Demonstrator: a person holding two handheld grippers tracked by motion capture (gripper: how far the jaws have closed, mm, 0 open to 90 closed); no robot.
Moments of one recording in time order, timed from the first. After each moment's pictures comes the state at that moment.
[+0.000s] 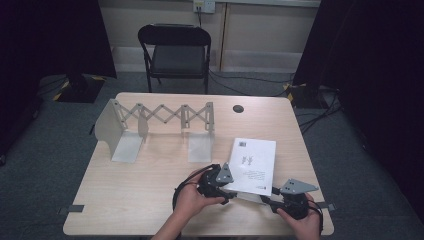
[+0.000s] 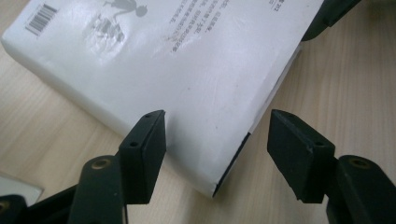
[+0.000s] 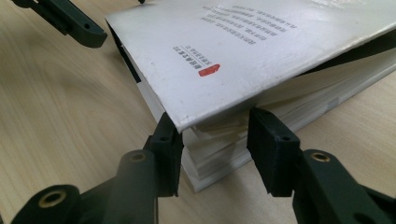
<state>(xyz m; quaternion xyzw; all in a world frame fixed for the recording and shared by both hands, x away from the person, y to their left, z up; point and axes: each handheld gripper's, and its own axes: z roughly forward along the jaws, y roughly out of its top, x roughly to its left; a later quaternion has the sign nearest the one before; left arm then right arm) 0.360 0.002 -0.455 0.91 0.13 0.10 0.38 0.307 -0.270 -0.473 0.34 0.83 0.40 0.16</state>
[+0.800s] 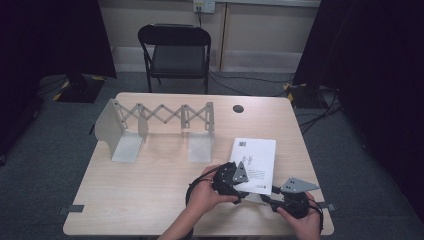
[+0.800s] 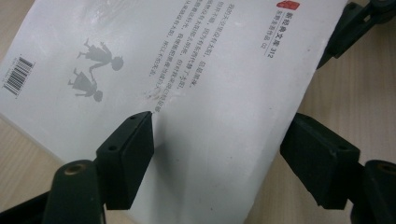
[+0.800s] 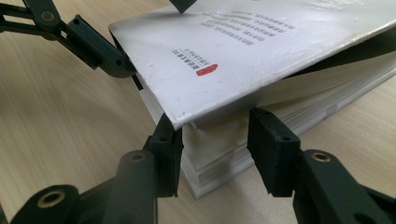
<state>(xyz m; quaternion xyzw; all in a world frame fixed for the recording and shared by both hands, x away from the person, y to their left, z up) 0.367 -0.035 -0.450 0.92 0.09 0.12 0.37 0.308 -0.269 -0.469 0.34 0.83 0.41 0.16</state>
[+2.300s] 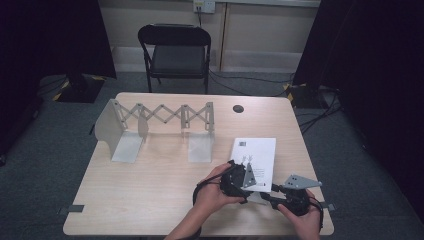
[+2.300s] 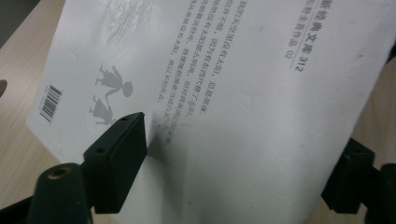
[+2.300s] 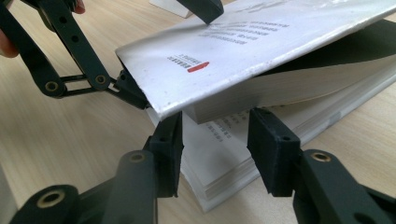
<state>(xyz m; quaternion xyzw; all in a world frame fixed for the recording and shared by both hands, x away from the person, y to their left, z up) 0.362 -0.055 -0.457 0.91 0.08 0.20 0.35 0.312 -0.270 -0.462 0.36 0.81 0.43 0.14</state>
